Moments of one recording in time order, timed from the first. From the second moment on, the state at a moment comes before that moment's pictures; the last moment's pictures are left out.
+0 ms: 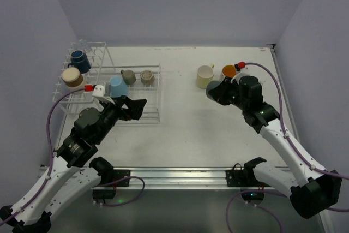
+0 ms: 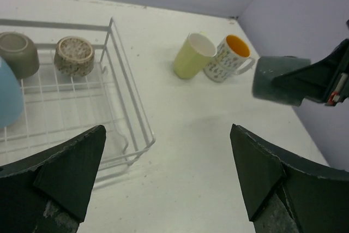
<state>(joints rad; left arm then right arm) -0.63 0.55 0.75 -0.26 -0.17 -0.51 0.47 1.00 0.85 -0.19 -0.18 0.62</state>
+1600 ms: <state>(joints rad) -0.60 0.56 0.69 -0.37 -0.18 -0.35 -0.18 2.03 1.63 -0.61 0.03 0.45</state>
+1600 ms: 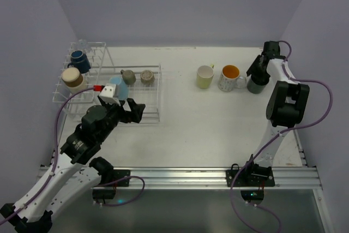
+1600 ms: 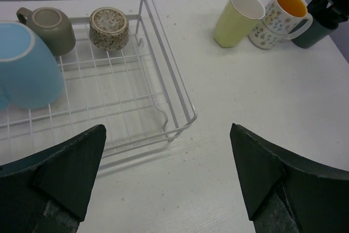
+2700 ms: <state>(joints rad) -0.60 1.33 0.87 -0.26 -0.89 -0.76 0.09 1.07 0.68 0.14 -0.62 0.67</state>
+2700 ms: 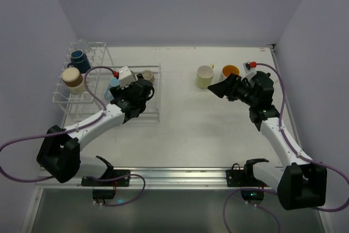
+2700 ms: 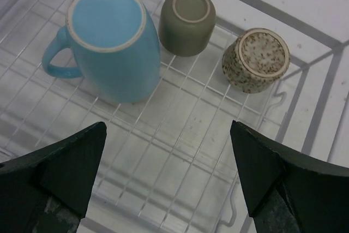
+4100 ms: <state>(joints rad) -0.41 1.69 1.00 -0.19 -1.14 -0.80 0.29 1.05 0.70 0.18 -0.85 0.63</state>
